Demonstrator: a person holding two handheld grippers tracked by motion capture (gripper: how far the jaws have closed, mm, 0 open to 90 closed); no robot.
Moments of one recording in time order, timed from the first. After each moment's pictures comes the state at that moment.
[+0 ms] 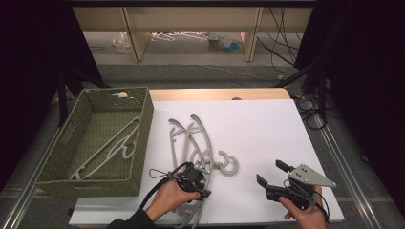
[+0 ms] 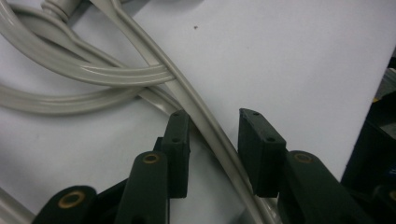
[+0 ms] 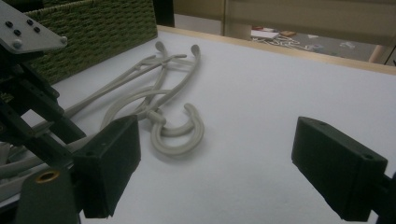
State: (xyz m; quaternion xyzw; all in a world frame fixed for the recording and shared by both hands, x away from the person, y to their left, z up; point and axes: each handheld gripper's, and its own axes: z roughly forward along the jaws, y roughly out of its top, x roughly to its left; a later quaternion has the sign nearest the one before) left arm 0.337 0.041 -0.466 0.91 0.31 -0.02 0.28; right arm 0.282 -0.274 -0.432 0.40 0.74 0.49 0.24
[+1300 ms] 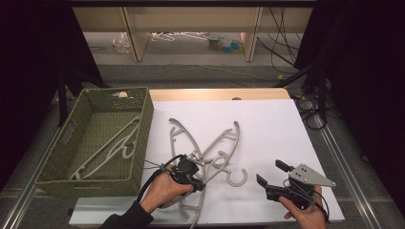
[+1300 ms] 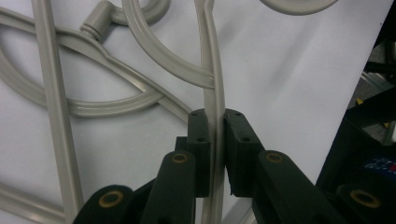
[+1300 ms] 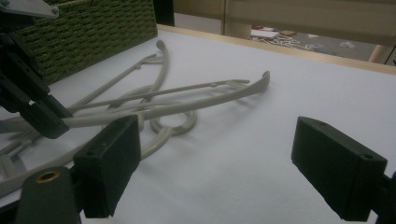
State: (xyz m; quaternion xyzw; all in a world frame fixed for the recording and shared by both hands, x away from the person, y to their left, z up) left arm 0.348 0.057 -0.442 0.91 0.30 -0.03 0.29; right arm 0.285 -0.272 -0.434 0.39 0.73 0.51 0.24
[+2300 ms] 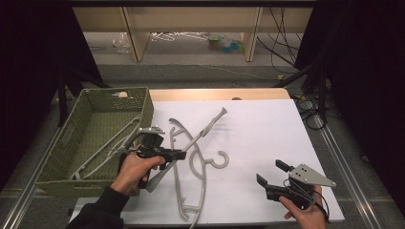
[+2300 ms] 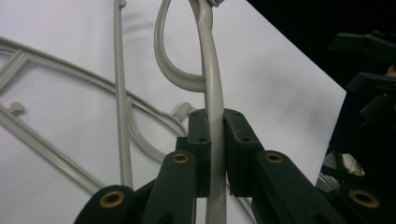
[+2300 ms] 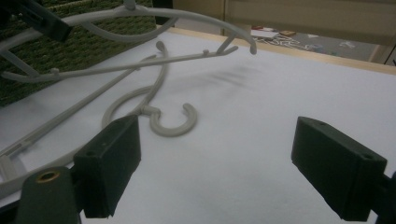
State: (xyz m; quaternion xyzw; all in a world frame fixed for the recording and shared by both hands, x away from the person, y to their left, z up) left arm 0.384 0.140 -0.400 0.78 0.40 -0.04 0.48; right arm 0.284 -0.272 -0.434 0.40 0.73 0.51 0.24
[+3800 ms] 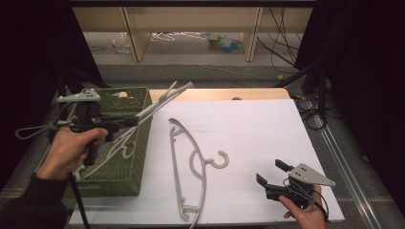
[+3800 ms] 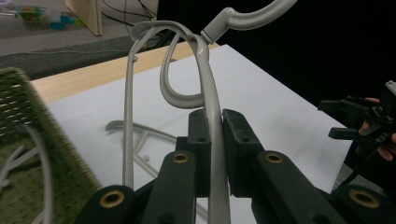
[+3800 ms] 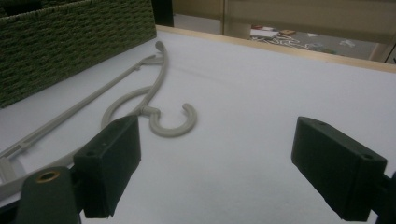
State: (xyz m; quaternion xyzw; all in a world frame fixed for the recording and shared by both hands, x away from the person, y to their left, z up) left arm 0.368 0.255 -0.278 0.75 0.40 0.09 0.52; right arm 0.286 -0.271 -0.435 0.39 0.73 0.51 0.24
